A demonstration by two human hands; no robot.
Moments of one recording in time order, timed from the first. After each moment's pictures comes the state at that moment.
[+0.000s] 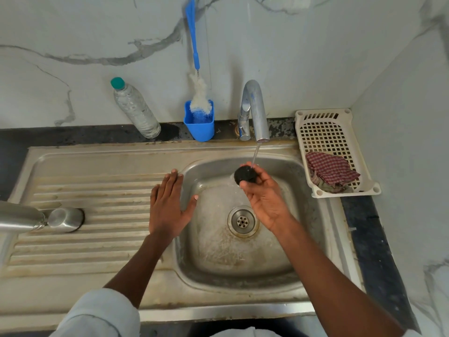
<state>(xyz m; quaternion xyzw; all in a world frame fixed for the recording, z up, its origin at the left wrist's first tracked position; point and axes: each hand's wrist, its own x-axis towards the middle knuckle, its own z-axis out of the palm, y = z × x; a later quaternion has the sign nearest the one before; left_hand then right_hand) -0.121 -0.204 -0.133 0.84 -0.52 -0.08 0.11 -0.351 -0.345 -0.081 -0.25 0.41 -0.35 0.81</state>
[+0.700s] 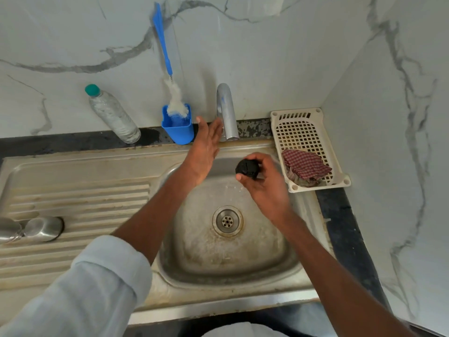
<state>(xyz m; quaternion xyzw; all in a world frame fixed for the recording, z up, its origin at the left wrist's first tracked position) -0.205 -0.367 -0.019 0.55 -0.31 -0.58 0.52 -0.403 -0.346 -0.018 -0.64 0.46 -0.36 0.49</state>
